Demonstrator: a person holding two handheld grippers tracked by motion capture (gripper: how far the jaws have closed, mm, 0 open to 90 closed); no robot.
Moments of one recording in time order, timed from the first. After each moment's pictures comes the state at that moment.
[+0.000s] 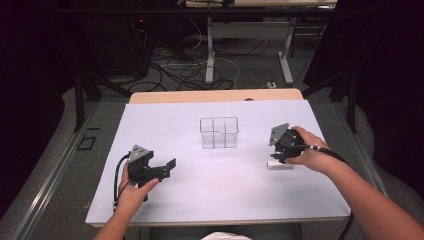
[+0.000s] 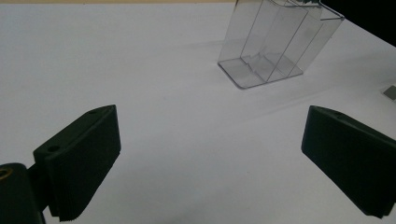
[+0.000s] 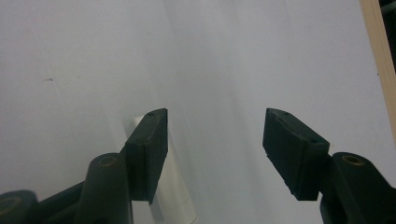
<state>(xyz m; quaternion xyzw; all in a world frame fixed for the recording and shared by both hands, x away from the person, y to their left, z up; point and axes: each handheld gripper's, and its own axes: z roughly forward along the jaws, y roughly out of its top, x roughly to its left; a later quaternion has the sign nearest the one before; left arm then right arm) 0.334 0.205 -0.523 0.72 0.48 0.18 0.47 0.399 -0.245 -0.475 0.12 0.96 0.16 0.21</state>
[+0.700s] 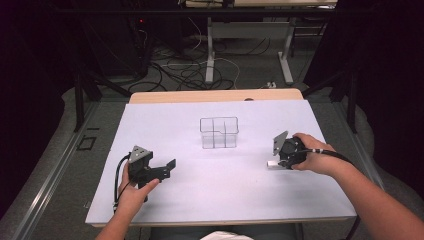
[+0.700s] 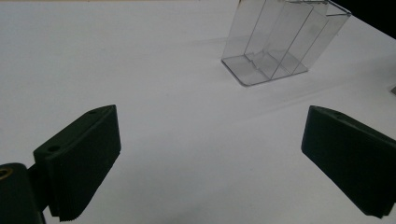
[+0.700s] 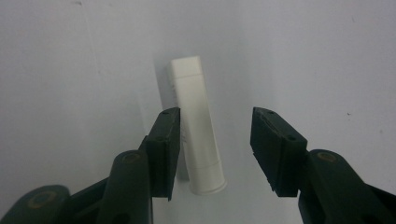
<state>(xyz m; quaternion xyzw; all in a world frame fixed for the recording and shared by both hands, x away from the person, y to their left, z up) 0.333 0.203 -0.523 0.72 0.48 0.18 0.46 0.393 -0.257 -0.492 0.07 0.98 0.10 0.15</state>
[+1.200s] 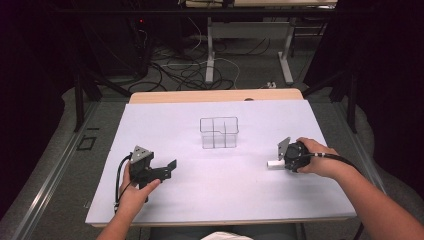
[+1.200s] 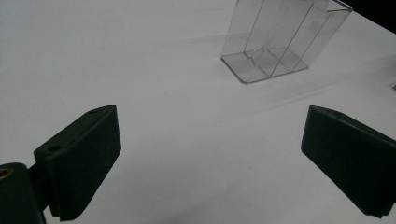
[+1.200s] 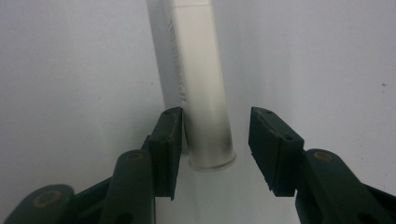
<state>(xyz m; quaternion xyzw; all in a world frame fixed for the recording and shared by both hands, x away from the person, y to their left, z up) 0.332 0.200 -0.525 0.72 0.49 0.18 0.46 0.398 -0.277 -0.519 0.06 0.98 0.06 0.15</state>
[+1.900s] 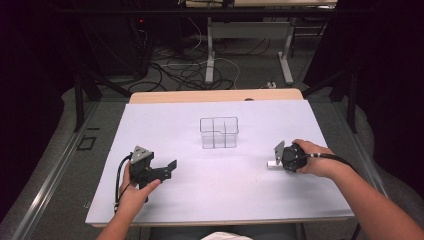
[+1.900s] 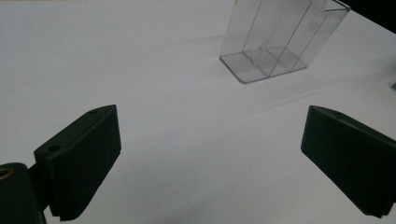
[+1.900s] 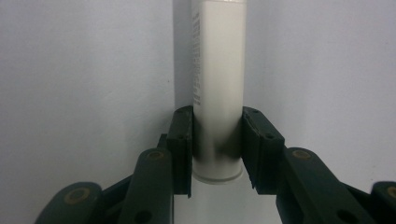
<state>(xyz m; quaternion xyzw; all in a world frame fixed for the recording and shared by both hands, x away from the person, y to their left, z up) 0.332 0.201 -0.524 0.72 0.48 0.18 0.46 0.399 -0.268 -0.525 0.01 0.99 0.03 0.13</state>
